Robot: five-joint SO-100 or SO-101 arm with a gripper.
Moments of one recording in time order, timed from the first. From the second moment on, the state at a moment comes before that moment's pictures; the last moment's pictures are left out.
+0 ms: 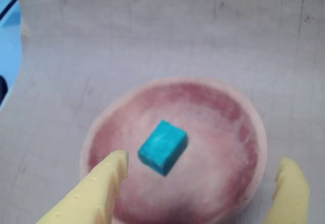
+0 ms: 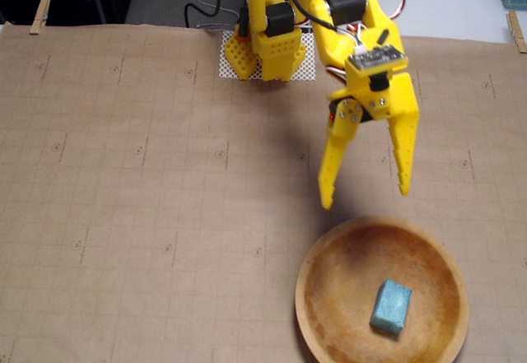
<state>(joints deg) -24.3 116.3 112.8 37.7 105.0</state>
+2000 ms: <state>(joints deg) -4.8 196.6 166.9 74.6 96.7</state>
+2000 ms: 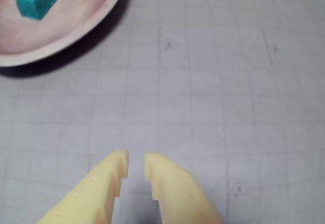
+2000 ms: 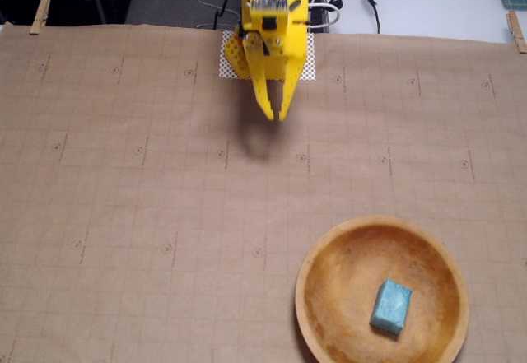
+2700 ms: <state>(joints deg) -4.9 196.6 180.1 74.6 96.7</state>
